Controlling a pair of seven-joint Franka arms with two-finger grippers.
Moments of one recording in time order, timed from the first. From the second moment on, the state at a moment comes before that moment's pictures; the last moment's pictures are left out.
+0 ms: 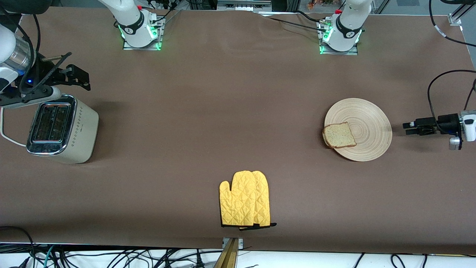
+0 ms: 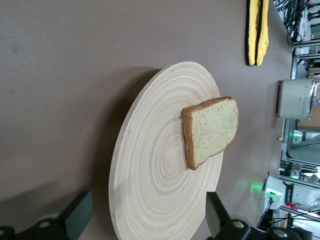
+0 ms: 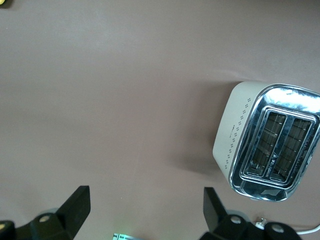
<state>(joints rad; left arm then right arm) 0.68 0.71 -0.08 -1.63 -0.62 1.65 0.90 0.17 0.06 -0.07 -1.56 0.00 1.52 -0.13</state>
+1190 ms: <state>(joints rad) 0.68 0.84 -0.09 -1.62 -0.64 1.62 0.91 0.17 0.06 -0.07 -1.56 0.00 1.52 -0.13</state>
